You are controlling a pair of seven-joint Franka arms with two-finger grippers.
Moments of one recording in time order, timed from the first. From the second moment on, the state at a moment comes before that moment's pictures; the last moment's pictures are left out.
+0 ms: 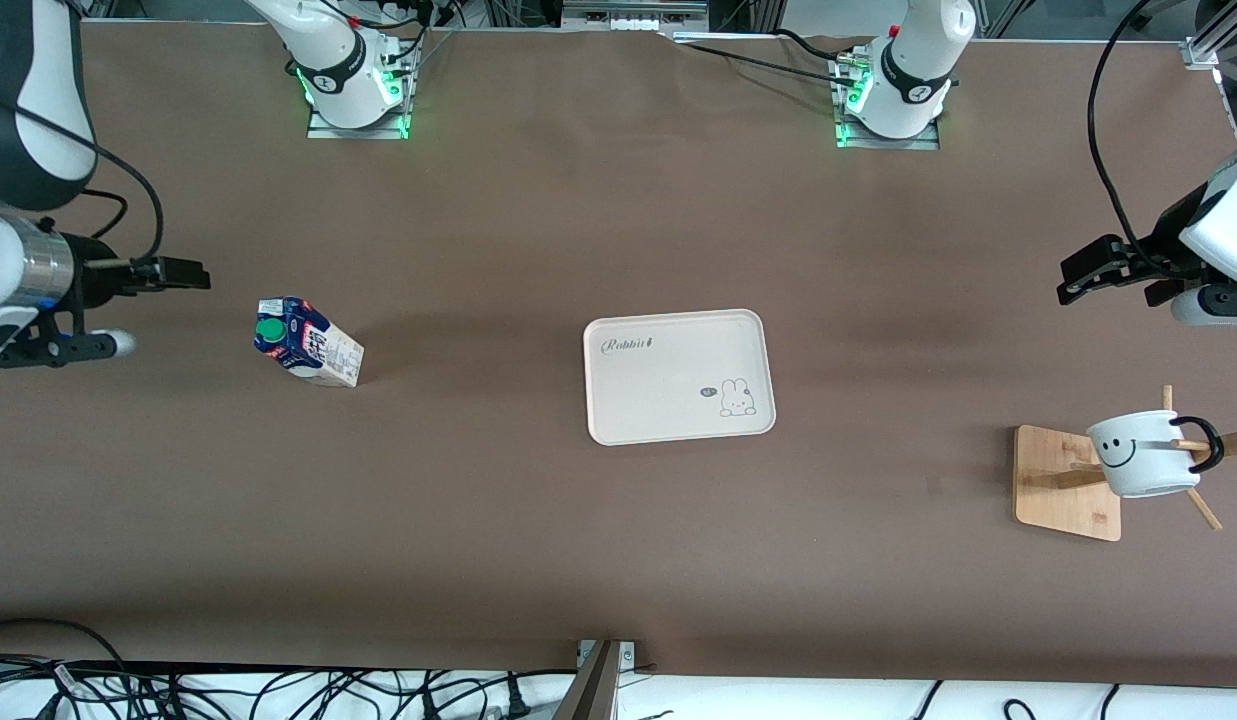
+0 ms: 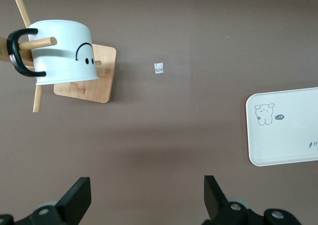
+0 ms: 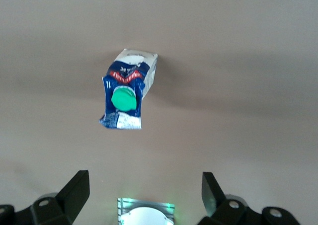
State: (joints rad) left arm 0.02 0.08 -0.03 -1.57 -0.01 1.68 0.00; right arm -0.02 0.29 -0.01 -1.51 0.02 1.48 -0.09
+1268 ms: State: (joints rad) left arm 0.02 0.08 -0.03 -1.57 -0.01 1.68 0.00; right arm 0.03 0.44 0.00 -1.56 0.07 1.60 0.08
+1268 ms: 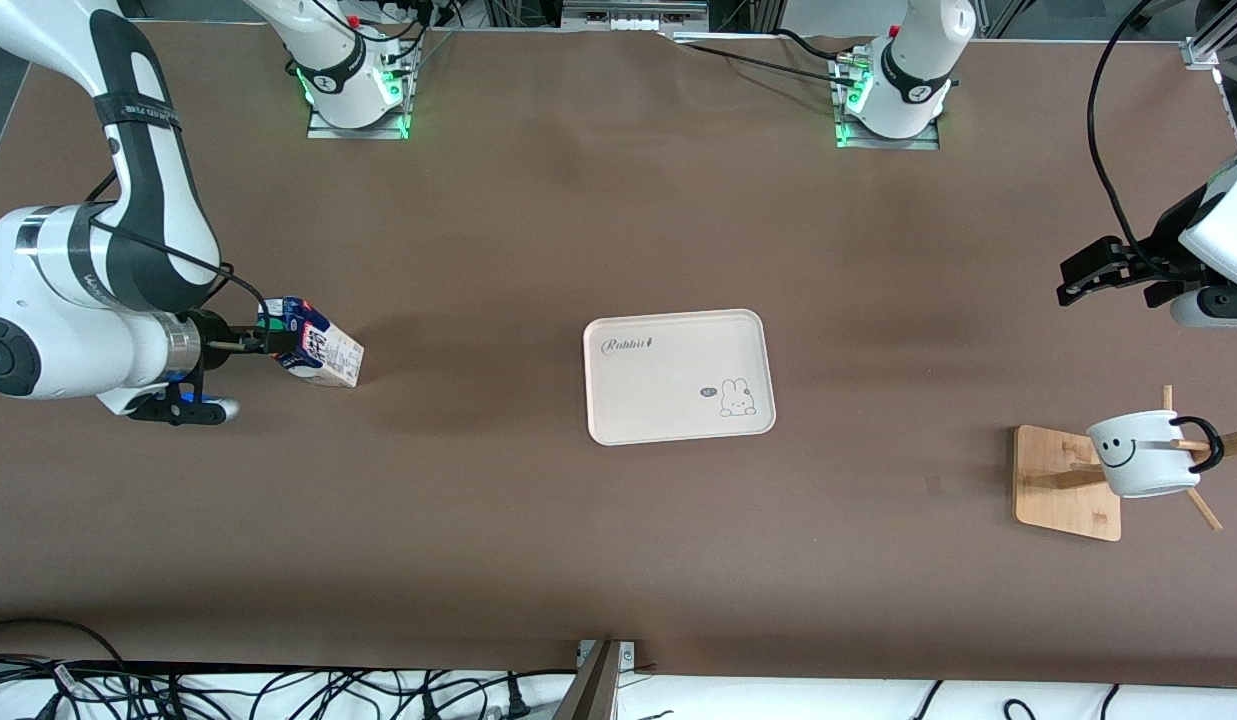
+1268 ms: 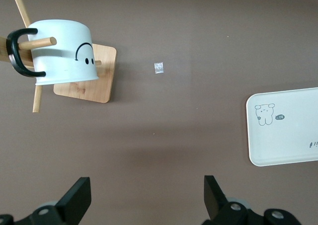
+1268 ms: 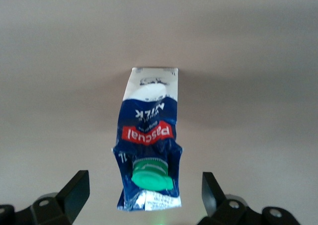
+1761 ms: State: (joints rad) left arm 0.02 0.08 -0.03 -1.57 -0.01 1.68 0.00; right arm 0.03 0.41 -0.01 -1.61 0.07 1.59 0.08
